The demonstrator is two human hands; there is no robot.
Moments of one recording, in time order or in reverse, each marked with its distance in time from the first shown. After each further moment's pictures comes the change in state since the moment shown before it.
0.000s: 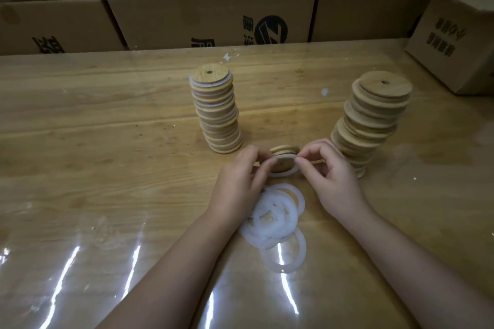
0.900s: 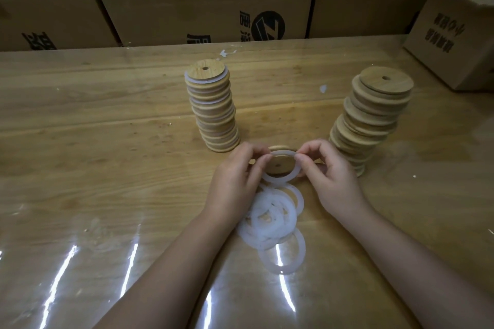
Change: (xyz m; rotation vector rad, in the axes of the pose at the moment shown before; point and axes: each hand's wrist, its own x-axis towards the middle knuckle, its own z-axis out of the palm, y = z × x) left_hand 0.001 -0.001 -0.002 -0.038 0.014 0.005; right_hand -0.002 -0.002 -0.001 0.068 -0.031 0.094
